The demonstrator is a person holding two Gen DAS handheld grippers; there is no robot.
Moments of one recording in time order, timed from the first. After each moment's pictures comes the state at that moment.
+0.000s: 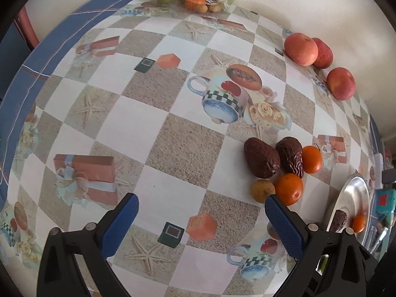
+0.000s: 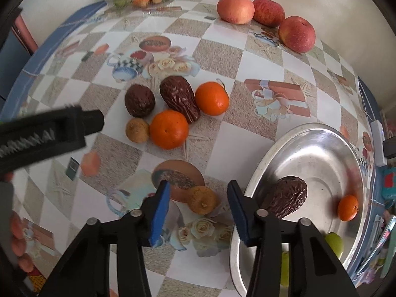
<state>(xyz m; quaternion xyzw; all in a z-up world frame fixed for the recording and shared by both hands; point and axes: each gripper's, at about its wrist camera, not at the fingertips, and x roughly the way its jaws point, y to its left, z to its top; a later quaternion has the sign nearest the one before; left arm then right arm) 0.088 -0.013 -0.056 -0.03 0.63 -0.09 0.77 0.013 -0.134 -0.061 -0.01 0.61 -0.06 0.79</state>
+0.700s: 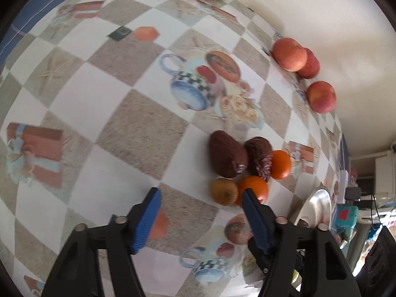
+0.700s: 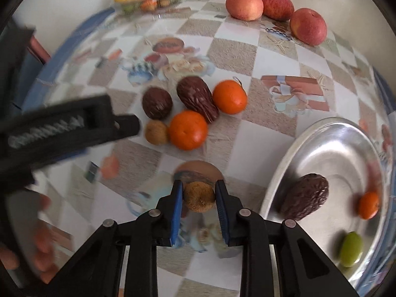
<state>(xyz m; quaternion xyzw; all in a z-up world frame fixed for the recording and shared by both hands) 0.090 -0.015 -0.075 -0.16 0.65 -0.15 0.73 0.018 -0.136 -0.053 0.07 0.59 -0.01 0.80</state>
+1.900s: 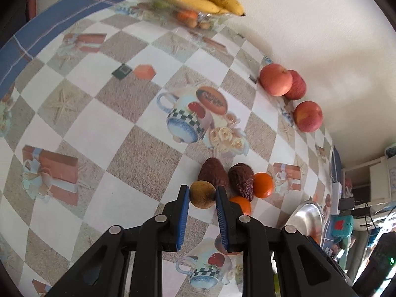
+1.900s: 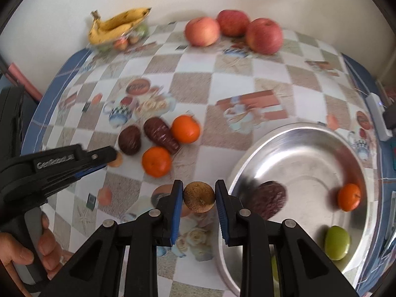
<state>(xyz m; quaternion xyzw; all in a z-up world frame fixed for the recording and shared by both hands) 0.094 -0.009 -0.039 -0.17 0.59 -0.15 0.77 -0.001 -0.183 -0.022 0.12 0.54 -0.08 0.83</state>
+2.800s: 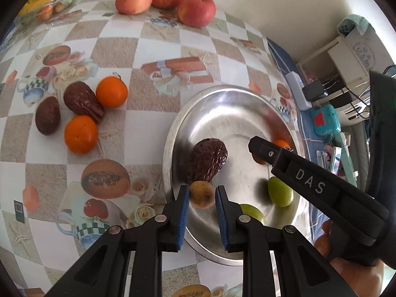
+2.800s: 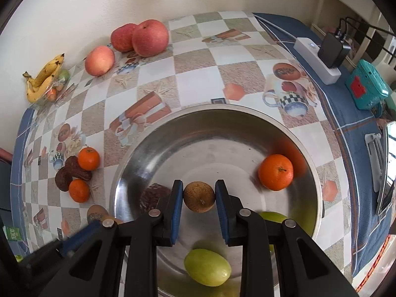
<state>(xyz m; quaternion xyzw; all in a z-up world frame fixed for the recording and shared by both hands) 0.000 -0.155 -0.044 -0.01 0.63 -0.35 0.69 -0.042 -0.291 -0.026 0.22 0.53 -0.22 0.79</state>
